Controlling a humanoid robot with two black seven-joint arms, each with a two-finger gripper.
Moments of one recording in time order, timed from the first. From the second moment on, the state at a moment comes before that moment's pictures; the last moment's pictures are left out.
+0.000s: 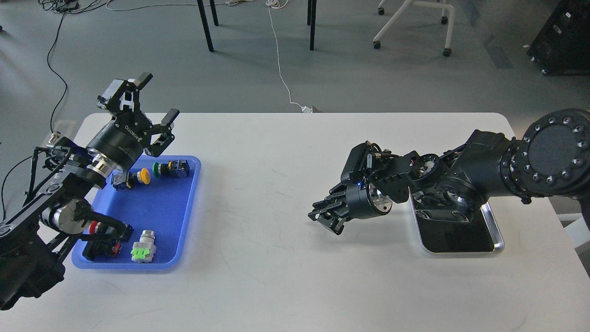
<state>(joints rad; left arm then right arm) -0.45 0.45 -0.99 -0.99 0.47 -0.44 -0.38 1.52 0.00 -1.09 1.00 -1.01 -0.28 0.49</state>
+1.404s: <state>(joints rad) -0.45 0.44 -0.99 -1.02 0.47 -0.44 -0.37 1.49 -0.53 -1.14 1.02 -1.20 -0.28 0.49</state>
